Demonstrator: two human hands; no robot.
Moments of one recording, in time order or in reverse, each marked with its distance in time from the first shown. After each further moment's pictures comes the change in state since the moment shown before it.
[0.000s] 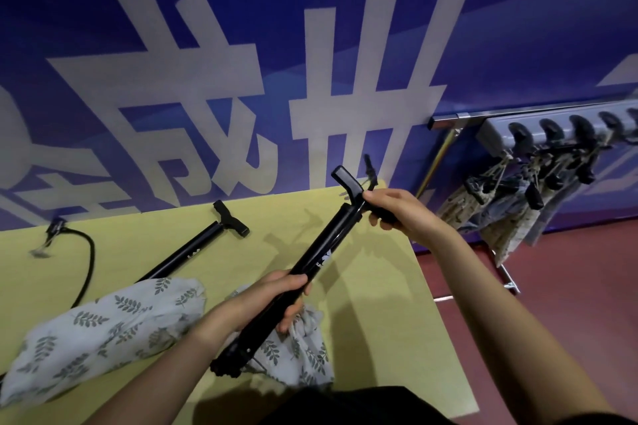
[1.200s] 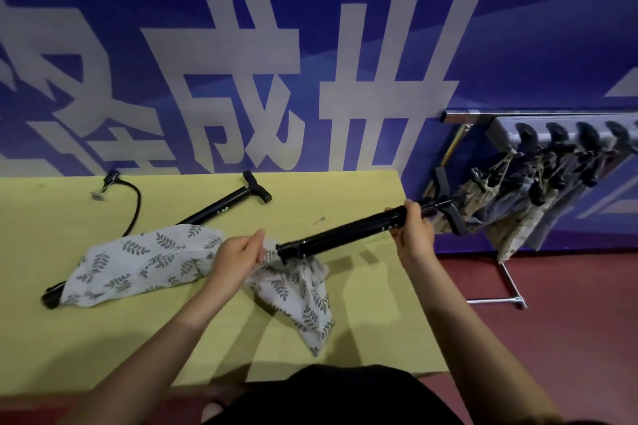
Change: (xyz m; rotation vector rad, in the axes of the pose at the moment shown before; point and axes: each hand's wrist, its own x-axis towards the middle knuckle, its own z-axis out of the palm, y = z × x) left_hand -0.084 -0.037 0.029 0.478 0.980 0.227; right_hand -0.063 0.064 0.059 0.716 0.716 0.050
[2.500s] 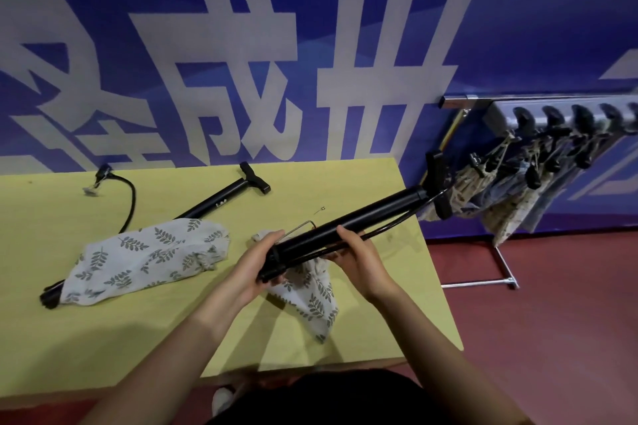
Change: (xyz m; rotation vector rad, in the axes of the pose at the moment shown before) left_hand -0.008 -0.001 0.016 -0.589 -0.346 -0.535; right_hand -0.079 0.064 0.013 -0.138 -0.676 0.041
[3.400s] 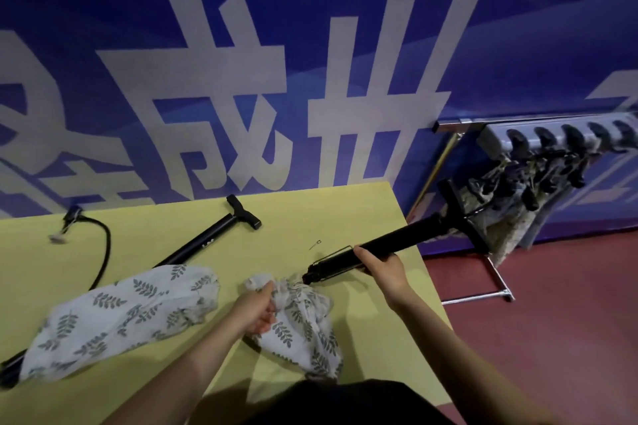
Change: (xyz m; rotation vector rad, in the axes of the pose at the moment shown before) left_hand 0.090 -0.004 -0.027 0.572 0.133 -0.199; right_hand 0.074 -0.004 -0.054 -0.328 0.472 0.057
